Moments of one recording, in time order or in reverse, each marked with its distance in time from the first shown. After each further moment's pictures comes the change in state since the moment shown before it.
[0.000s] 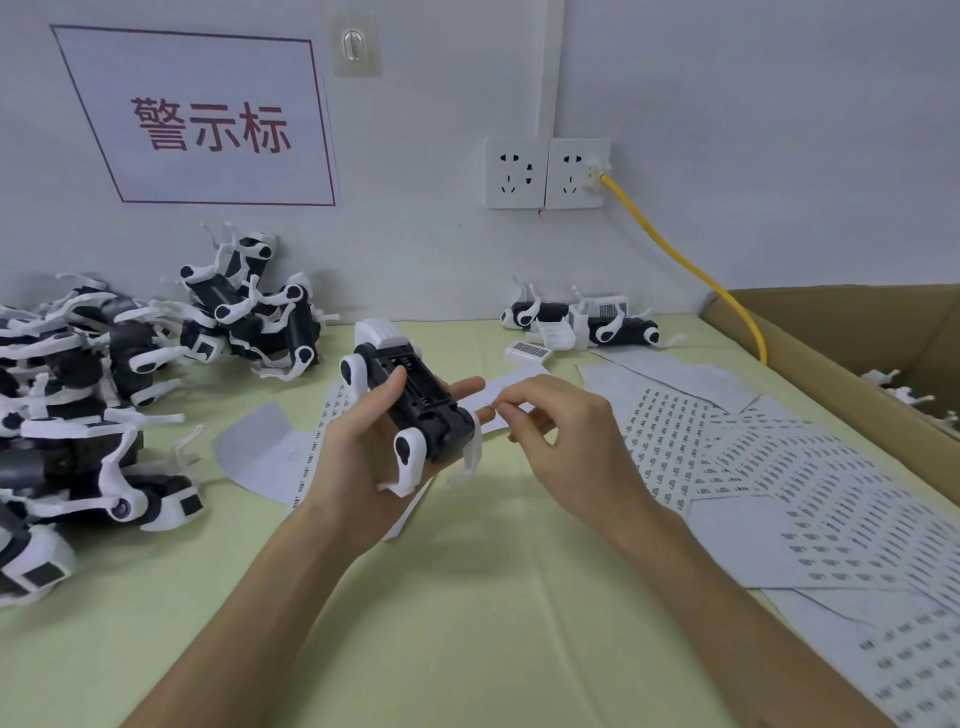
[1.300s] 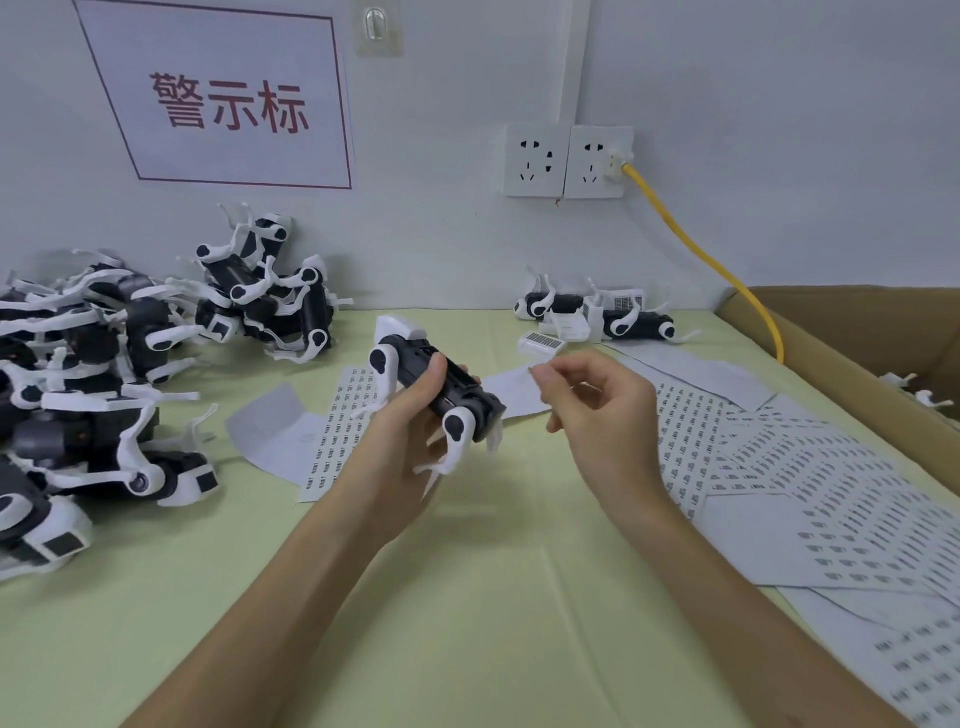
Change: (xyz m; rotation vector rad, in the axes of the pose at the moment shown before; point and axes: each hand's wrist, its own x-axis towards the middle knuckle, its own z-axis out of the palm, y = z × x) left_hand 0.000 -0.005 0.012 0.031 0.170 -0.032; right_hand 0.004 -0.011 0.002 0.385 0.271 0.390
